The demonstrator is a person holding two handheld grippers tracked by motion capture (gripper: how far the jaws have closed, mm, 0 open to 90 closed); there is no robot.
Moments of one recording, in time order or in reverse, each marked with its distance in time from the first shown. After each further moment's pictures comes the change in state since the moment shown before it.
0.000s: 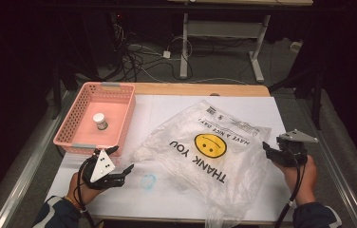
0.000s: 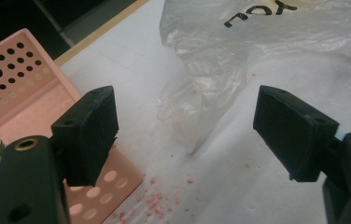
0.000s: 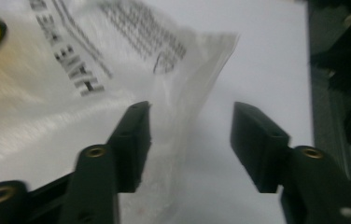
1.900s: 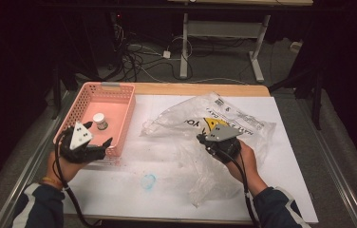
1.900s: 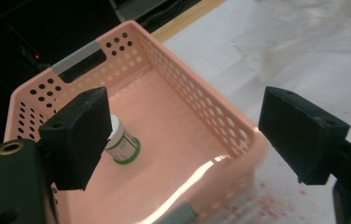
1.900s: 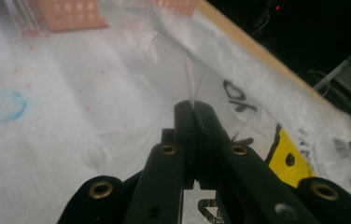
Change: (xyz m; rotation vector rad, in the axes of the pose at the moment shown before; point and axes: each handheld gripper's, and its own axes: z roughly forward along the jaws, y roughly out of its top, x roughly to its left) left arm 0.086 0.031 -0.015 0.089 0.173 -0.107; right arm 0.162 0.080 0.003 -0.181 0.423 -0.465
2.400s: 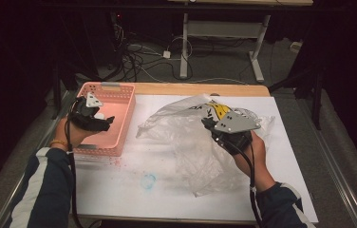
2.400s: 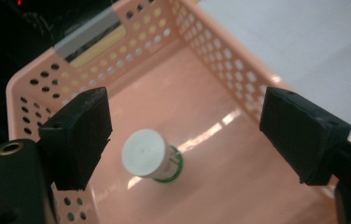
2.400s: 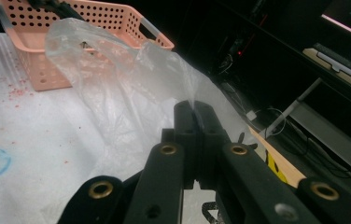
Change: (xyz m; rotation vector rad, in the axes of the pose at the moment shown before) left arm 0.053 0.034 0.074 0.261 -0.016 -0.010; right arm -0.009 0.038 -0.043 -0.141 -0.109 -0.029
